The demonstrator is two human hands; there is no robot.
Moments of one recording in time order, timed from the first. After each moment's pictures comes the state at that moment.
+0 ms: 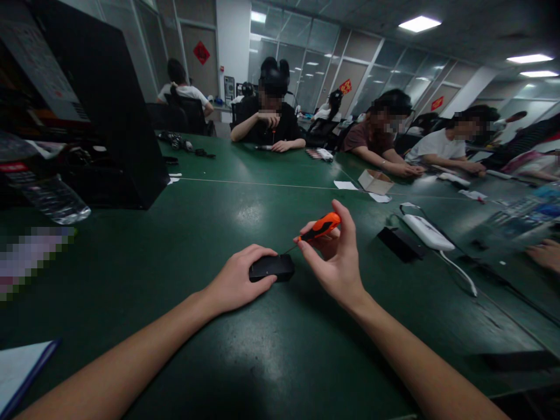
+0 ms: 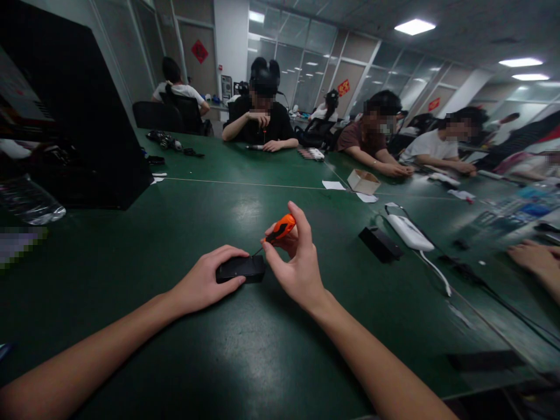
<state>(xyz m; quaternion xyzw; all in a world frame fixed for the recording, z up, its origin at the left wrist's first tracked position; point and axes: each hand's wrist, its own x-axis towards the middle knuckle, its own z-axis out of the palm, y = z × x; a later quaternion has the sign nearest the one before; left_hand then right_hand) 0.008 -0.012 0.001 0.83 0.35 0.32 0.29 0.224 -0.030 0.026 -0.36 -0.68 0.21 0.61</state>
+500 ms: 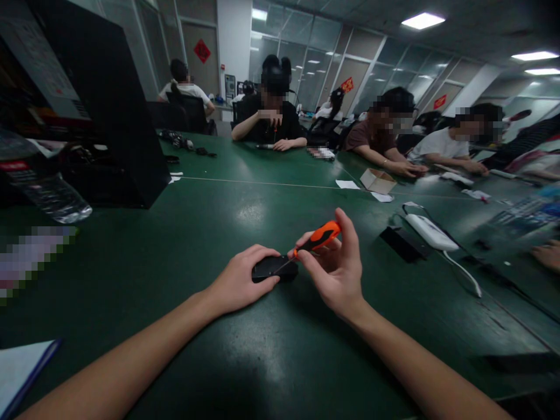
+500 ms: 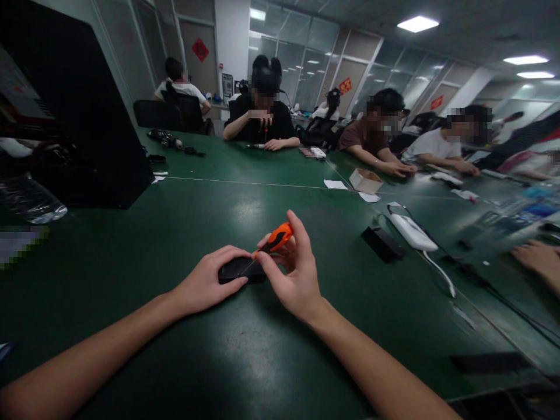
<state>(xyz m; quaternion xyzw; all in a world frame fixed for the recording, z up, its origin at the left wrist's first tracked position) 0.009 -0.013 0.002 0.83 0.34 0.32 0.30 0.210 -0.045 0.020 -0.31 -0.67 0.26 0.63</state>
